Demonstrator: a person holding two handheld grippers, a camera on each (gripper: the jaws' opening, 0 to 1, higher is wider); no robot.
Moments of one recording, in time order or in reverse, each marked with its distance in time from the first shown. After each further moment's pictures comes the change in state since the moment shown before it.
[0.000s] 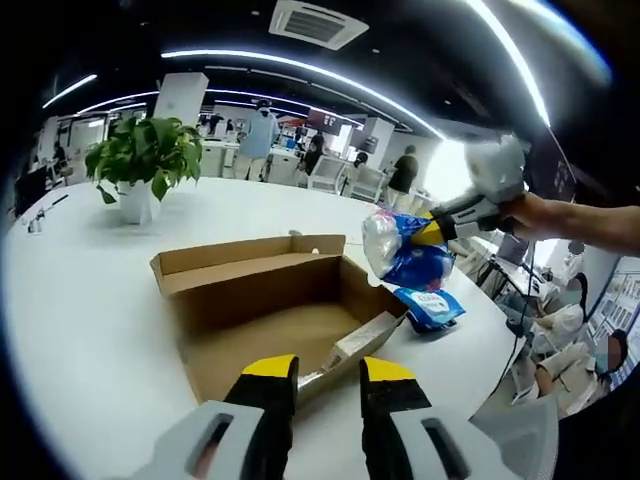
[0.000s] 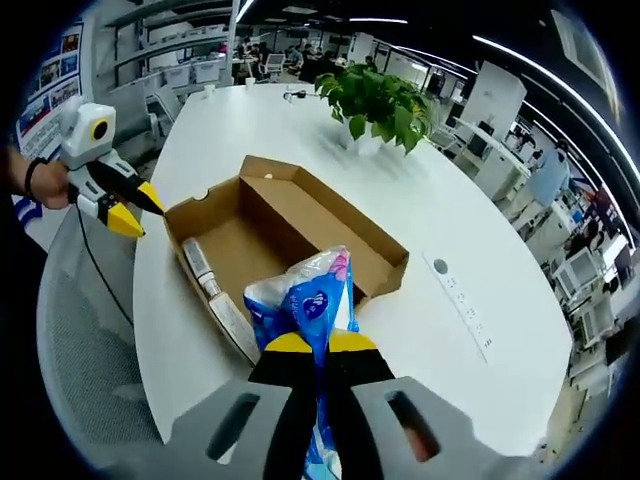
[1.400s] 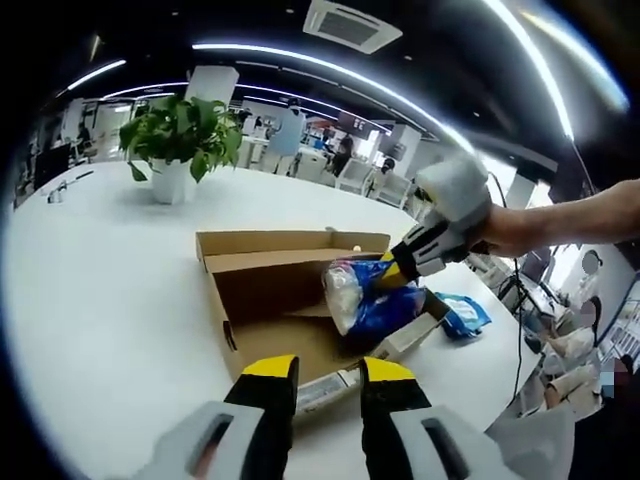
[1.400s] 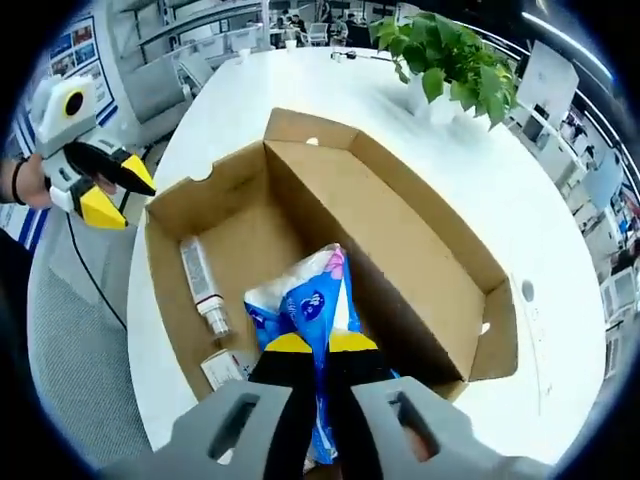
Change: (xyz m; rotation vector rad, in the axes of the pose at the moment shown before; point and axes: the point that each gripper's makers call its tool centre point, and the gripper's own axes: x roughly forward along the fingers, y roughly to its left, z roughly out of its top) left arm -0.002 0.052 -0.014 -0.095 -0.022 0.088; right arm 0.123 0.064 0.036 -0.073 0.118 0.231
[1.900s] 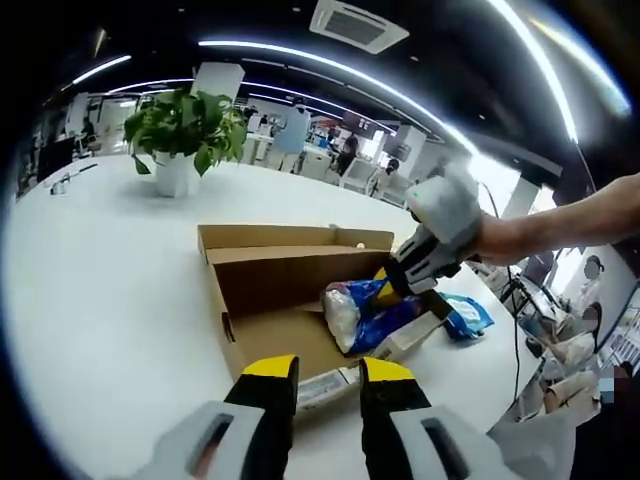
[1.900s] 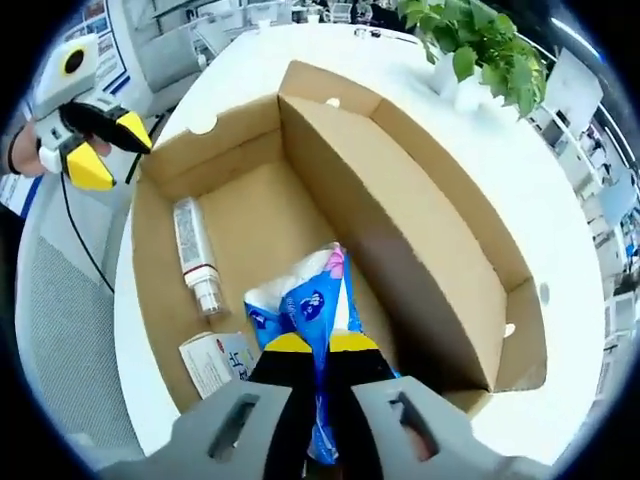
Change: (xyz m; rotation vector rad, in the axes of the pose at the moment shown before) left arm 0.005 0.002 -0.007 -0.027 0.003 0.014; right arm 0.037 -0.005 -0.029 -0.064 0.101 0.036
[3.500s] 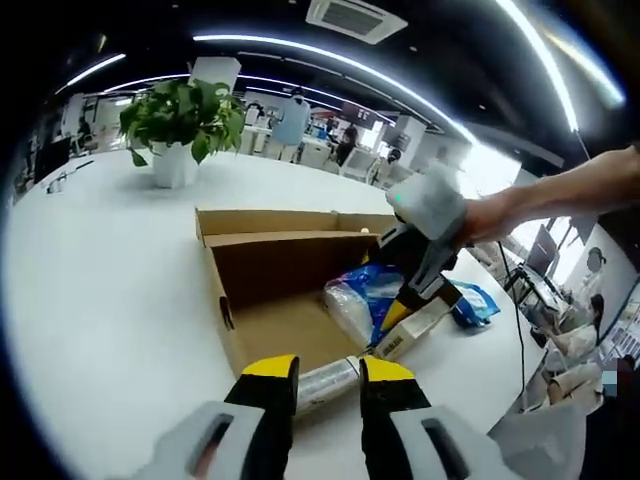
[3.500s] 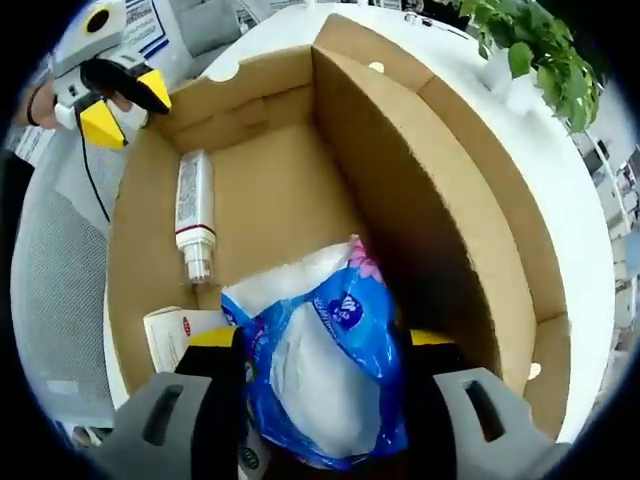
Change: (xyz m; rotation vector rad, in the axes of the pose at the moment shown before) left arm 0.010 0.008 -0.015 0.014 0.040 0.005; right arm 0.038 0.000 -0.019 -0.205 0.120 0.144
